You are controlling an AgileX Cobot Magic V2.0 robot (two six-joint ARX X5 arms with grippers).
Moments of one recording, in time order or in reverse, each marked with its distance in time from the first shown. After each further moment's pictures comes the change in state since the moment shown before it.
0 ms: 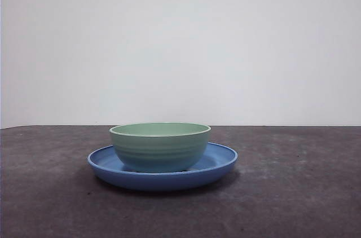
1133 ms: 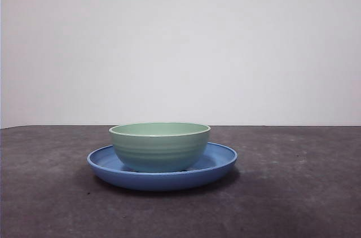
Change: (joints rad) left arm 0.000 0.000 0.000 0.000 0.000 0.000; right arm -0.465 -0.155 -0.402 0.598 0.003 -0.098
